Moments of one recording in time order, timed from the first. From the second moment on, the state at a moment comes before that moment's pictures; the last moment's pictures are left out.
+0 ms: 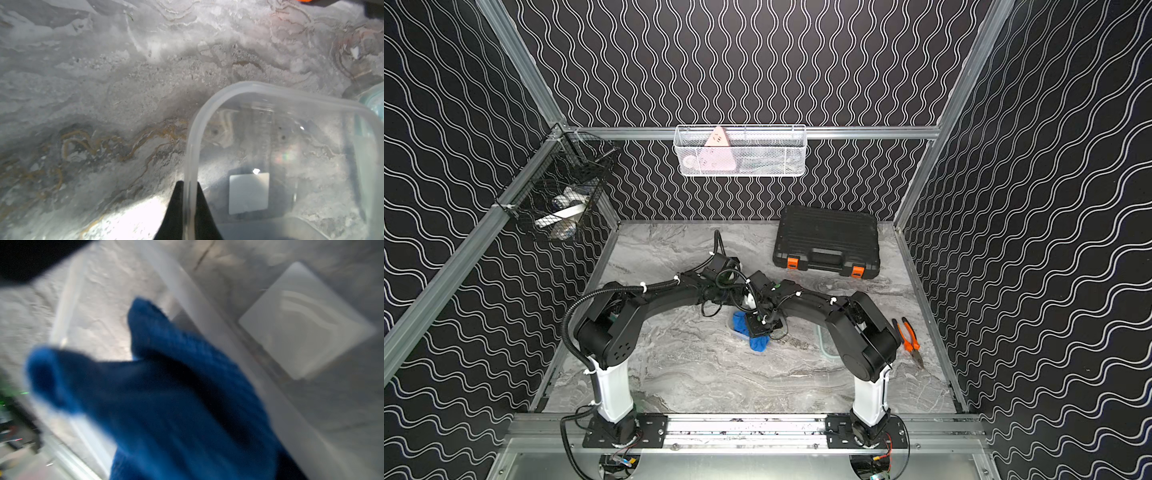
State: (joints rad) left arm -0.49 1.94 1.23 -0.30 0.13 -0.42; right arm 0.75 1.87 1.21 -0.64 -0.32 0.39
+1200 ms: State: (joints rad) left arm -0.49 1.91 1.19 -0.28 0.06 -0.43; right arm 0.59 1.68 0.99 -0.23 -0.81 0.69
